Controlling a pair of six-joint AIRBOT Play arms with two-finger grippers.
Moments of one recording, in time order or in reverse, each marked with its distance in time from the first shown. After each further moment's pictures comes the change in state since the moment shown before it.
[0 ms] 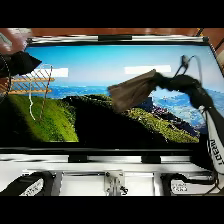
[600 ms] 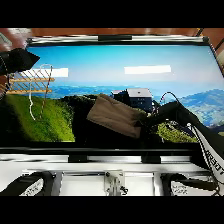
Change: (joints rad) left arm 0.000 0.000 0.000 0.000 0.077 0.000; right arm 0.152 0.069 -0.426 -0.026 -0.526 0.102
